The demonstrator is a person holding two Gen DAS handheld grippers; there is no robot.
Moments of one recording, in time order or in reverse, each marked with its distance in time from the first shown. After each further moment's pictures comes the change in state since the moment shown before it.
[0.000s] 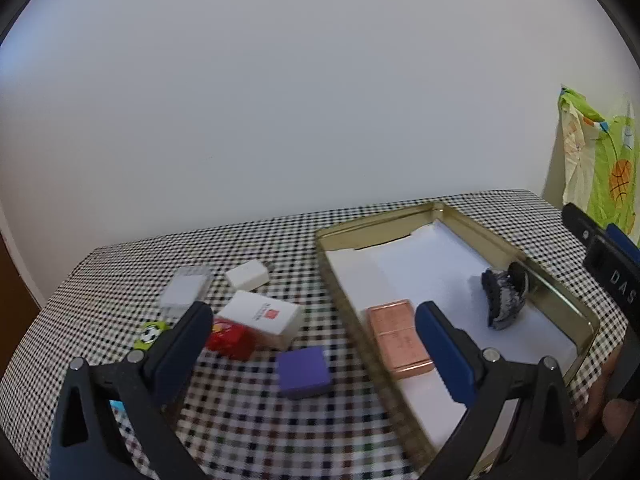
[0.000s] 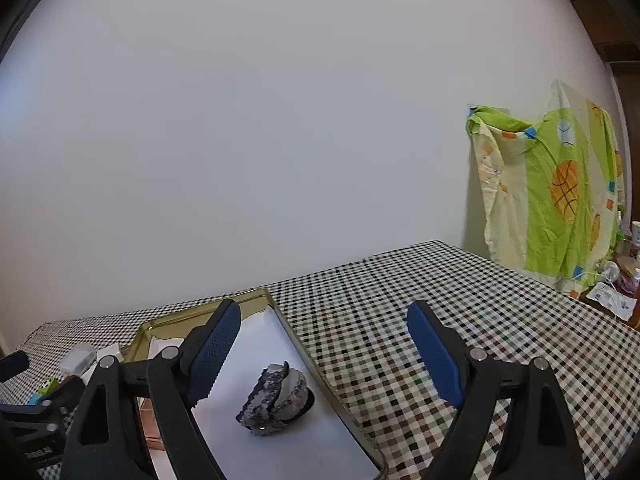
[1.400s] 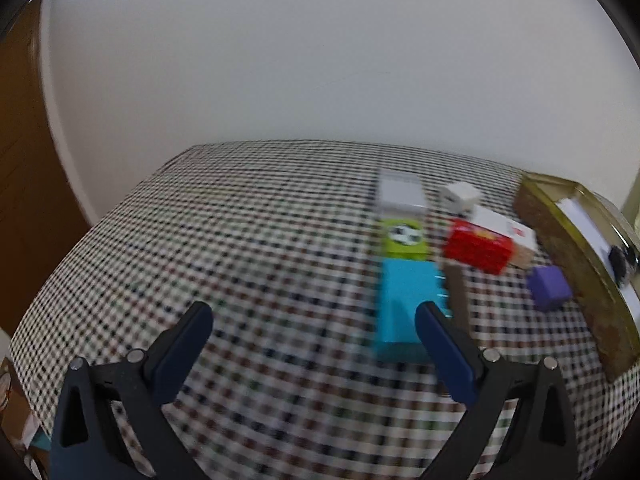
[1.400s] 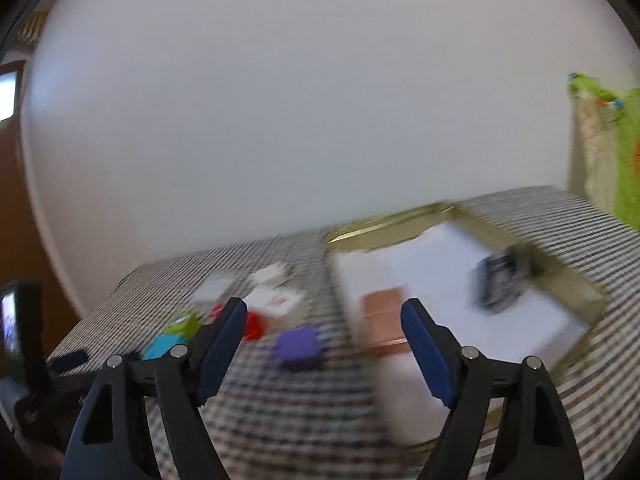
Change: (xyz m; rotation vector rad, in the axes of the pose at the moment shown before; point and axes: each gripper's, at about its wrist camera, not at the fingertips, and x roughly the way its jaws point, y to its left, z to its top) left arm 0.005 0.210 -0.078 -0.227 0.205 0.189; right arm -0.041 0.173 -0.058 -0.043 0.233 0.336
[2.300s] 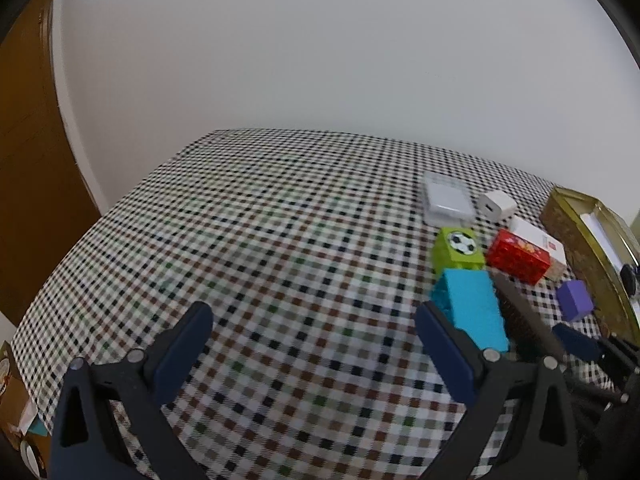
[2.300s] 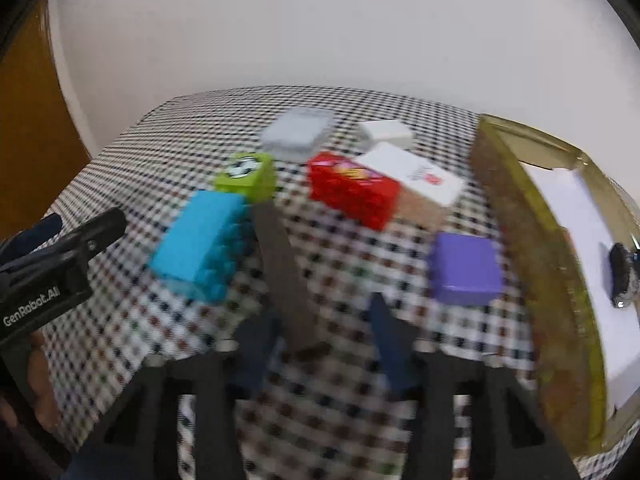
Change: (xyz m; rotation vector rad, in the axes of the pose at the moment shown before) left arm 0.010 0.027 0.005 -0.031 0.035 0.004; right arm 0.099 0.082 -0.039 -0.286 0.486 0.052
